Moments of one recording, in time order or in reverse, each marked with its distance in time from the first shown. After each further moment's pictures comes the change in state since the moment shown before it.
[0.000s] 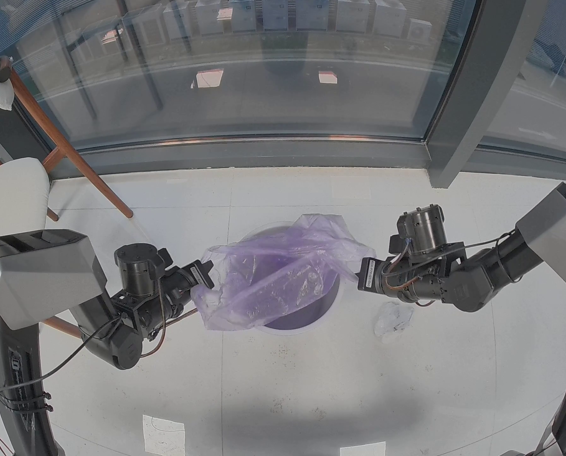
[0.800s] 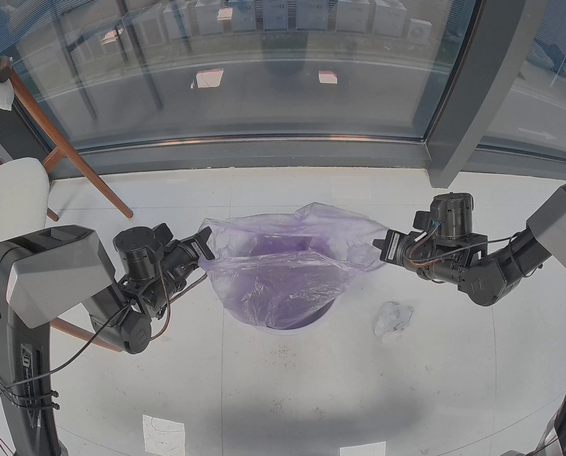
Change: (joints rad) left arm 0.005 0.074 -0.218 -0.077 0.036 0.093; right arm -0.094 0.009 -0.018 -0.233 0.032 -0.039
